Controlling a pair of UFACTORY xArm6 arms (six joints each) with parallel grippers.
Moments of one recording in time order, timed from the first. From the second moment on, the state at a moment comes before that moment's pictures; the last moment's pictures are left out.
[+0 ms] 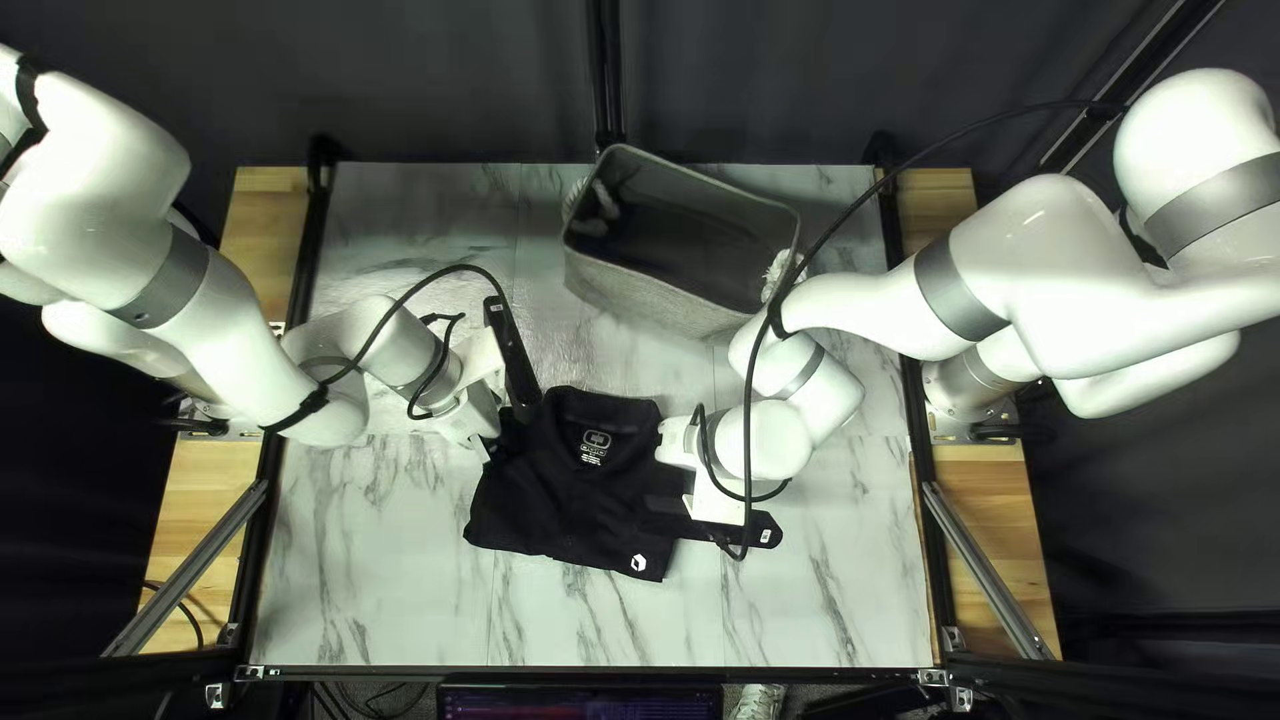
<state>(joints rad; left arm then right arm) -0.28 0.03 -0.43 -0.72 0.07 -0.01 0.32 0.08 -0.63 -0.71 0.41 -0.55</state>
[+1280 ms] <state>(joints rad) -0.25 0.07 -0.50 -0.63 0.17 -0.03 0.32 0.07 -0.61 -0.73 0.42 -0.52</state>
